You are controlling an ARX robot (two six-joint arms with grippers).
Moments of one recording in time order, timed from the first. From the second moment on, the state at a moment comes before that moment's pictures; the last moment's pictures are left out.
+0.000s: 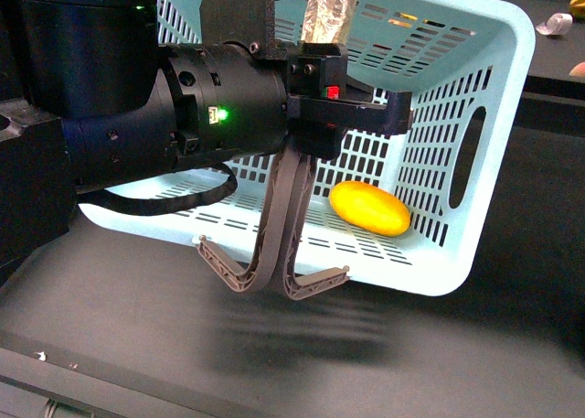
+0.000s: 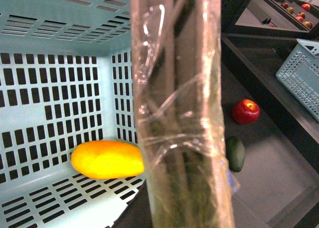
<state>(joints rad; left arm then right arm) -0.49 1.91 0.75 0.96 0.33 -0.18 0.03 0.56 0.12 0.34 0.01 0.26</state>
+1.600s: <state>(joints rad) -0.49 1.91 0.75 0.96 0.34 -0.18 0.00 0.01 0.01 0.00 0.00 0.00</state>
